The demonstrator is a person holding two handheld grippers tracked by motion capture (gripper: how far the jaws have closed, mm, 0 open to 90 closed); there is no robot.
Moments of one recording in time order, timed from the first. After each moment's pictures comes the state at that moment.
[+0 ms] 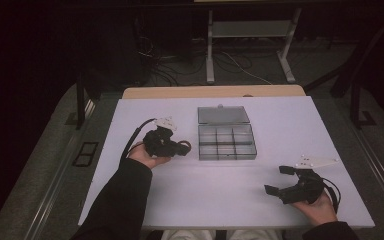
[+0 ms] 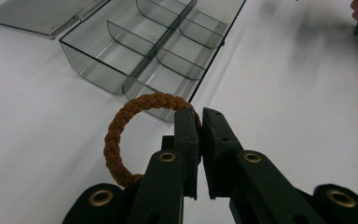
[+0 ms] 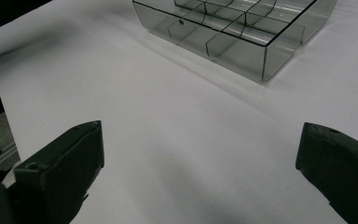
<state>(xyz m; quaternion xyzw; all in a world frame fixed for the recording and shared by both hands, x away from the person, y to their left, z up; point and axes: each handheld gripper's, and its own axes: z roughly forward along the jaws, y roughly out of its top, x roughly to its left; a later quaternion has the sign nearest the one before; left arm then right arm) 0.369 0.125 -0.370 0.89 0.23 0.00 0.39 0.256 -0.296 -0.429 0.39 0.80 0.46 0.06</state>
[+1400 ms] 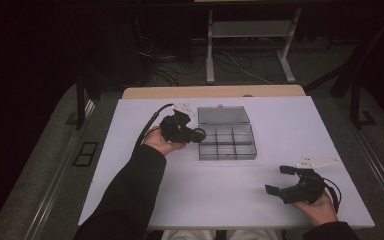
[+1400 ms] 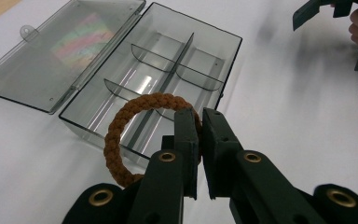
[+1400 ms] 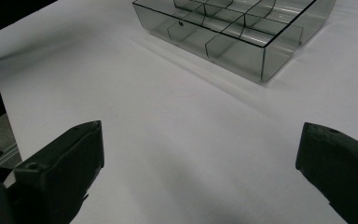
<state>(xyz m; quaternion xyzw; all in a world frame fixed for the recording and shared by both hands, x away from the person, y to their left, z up) 0.395 0.080 -0.347 0.90 0.20 0.01 0.39 0.256 -0.298 -0.429 0.39 0.80 0.46 0.06</state>
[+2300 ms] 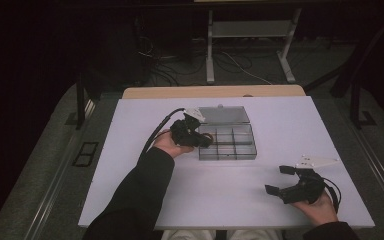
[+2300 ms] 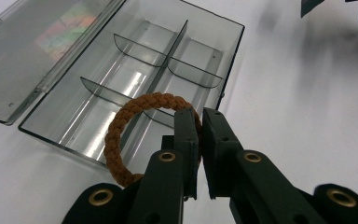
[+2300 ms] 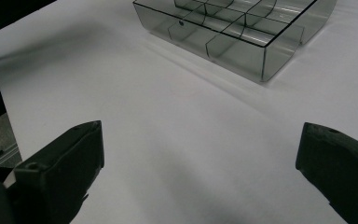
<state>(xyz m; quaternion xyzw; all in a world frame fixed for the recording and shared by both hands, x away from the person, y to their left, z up) 0.402 0.056 -0.371 0.91 0.19 -0.01 0.37 0.256 -0.297 -0.429 0.39 0.79 0.46 0.06</state>
